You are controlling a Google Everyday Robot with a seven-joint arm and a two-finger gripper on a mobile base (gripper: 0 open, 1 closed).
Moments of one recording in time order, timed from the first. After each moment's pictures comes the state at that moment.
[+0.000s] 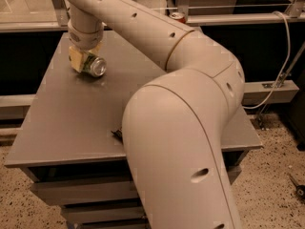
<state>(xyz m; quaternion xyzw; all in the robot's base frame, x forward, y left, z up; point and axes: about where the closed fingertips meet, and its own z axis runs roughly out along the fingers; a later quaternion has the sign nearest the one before) 0.722 0.197 0.857 -0.47 0.86 0.07 0.19</state>
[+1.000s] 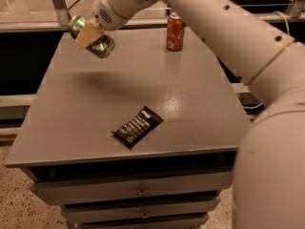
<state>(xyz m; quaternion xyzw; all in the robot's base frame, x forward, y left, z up) 0.684 0.154 0.962 -0.51 0.75 0.21 0.37</state>
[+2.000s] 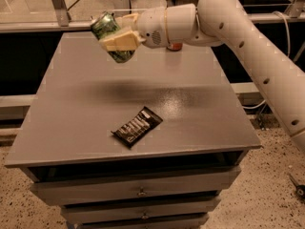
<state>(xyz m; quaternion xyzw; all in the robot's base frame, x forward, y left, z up) 0.639 0.086 0.981 -0.53 0.57 0.37 0.51</state>
